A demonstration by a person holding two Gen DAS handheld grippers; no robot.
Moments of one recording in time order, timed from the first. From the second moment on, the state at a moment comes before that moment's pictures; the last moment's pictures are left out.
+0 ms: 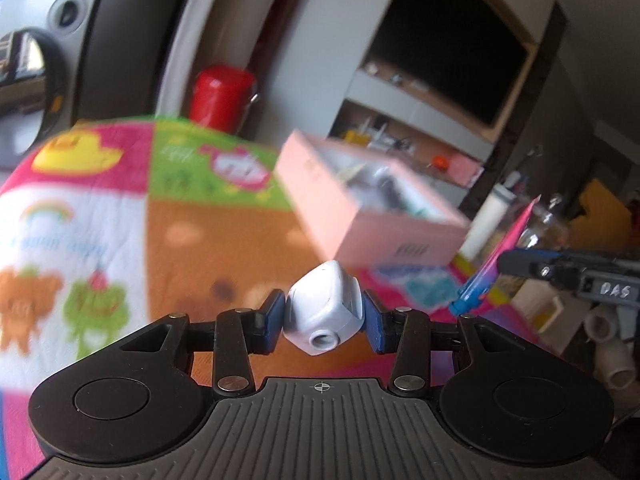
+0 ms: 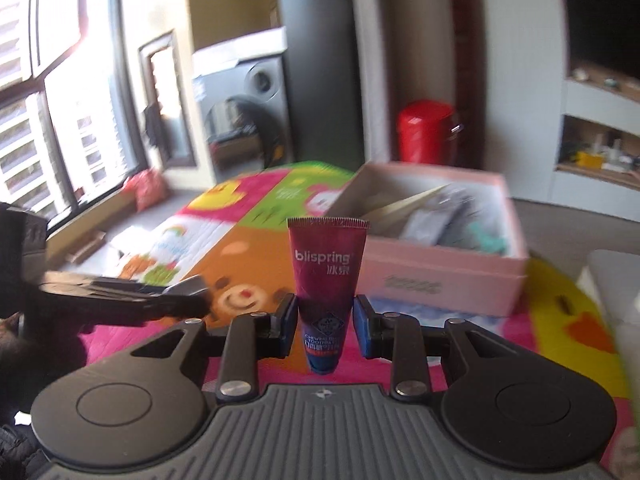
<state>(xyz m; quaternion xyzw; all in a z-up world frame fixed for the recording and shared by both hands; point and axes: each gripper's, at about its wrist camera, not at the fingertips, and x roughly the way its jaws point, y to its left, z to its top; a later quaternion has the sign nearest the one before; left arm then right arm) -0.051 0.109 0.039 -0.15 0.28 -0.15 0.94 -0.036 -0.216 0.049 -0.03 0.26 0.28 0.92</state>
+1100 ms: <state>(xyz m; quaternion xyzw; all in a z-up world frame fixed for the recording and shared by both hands) 0.001 0.110 0.064 -0.07 0.31 -0.05 0.95 0.097 -0.185 0.115 0.00 0.27 0.22 0.94</state>
